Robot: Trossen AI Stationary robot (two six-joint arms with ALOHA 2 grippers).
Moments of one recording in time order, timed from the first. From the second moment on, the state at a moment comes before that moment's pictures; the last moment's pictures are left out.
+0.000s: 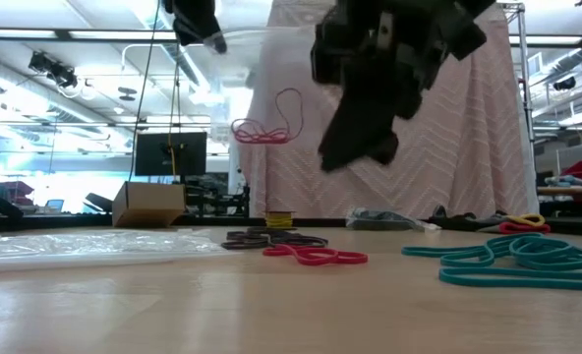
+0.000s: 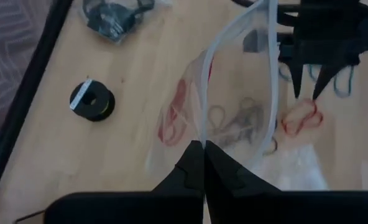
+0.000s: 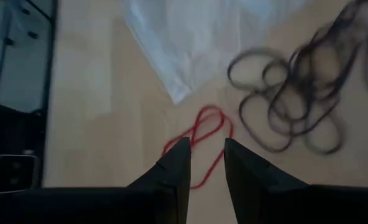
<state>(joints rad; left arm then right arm) 0.09 1.32 1.41 -0.99 -0.09 -0.09 0.21 1.76 1.04 -0.10 -0.14 0.52</state>
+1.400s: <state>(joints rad) 0.08 1.25 1.40 -1.02 -0.12 -0.18 0.41 1.59 1.21 -0.38 0.32 0.71</state>
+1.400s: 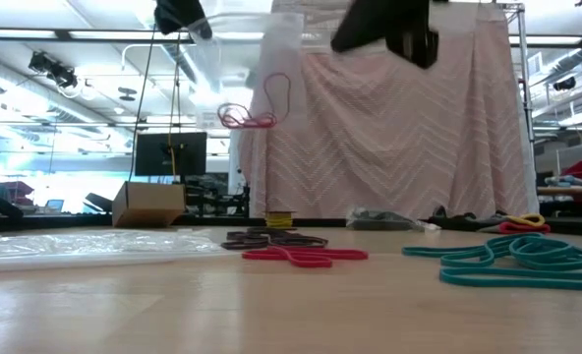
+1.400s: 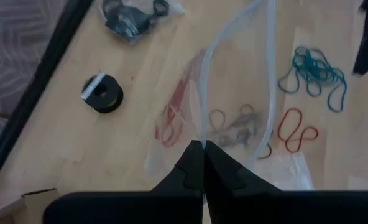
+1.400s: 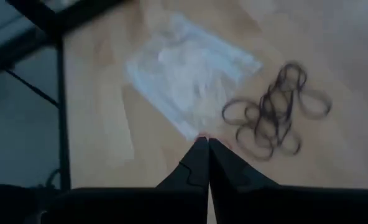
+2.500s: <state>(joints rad) 0.06 1.27 1.40 -1.05 -0.10 -0.19 0.38 2.05 1.22 -0.22 0.05 0.65</state>
